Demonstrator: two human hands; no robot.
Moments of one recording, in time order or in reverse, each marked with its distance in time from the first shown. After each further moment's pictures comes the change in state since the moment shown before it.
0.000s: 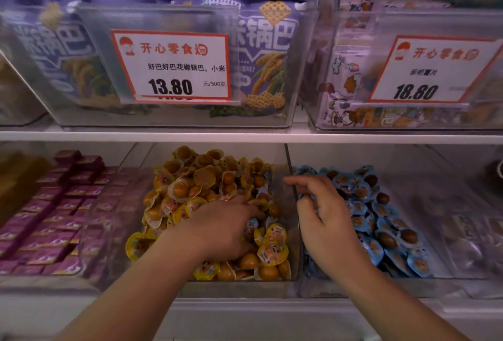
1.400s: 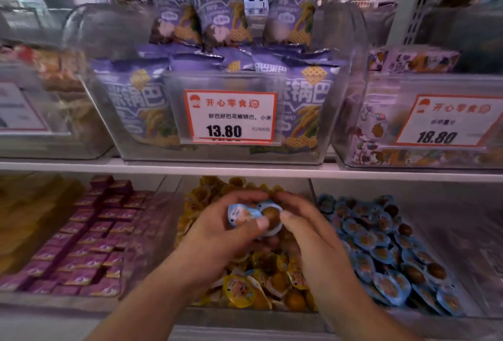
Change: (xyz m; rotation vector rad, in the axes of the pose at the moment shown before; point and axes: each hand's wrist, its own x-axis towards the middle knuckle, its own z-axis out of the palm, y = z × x) left_hand -0.068 0.002 -0.036 -1.613 0.463 0.111; right_hand -0.003 -0.079 0.034 0.591 -0.070 0.344
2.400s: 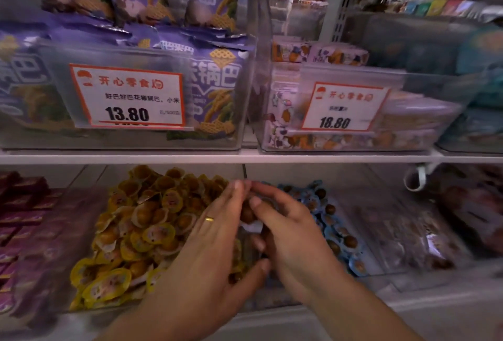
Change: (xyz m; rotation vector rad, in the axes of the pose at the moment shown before) left_hand -0.009 -0.045 0.069 1.020 -0.105 0.550; right_hand -0.005 -0.016 -0.059 0.157 0.044 0.150
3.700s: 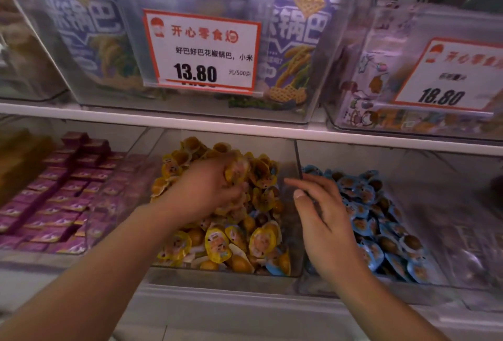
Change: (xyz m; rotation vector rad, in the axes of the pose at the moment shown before) left_hand 0.031 -0.108 -0.048 0.085 -0.131 -0.357; right_hand 0.024 0.050 -0.007 -0.647 0.030 -0.447
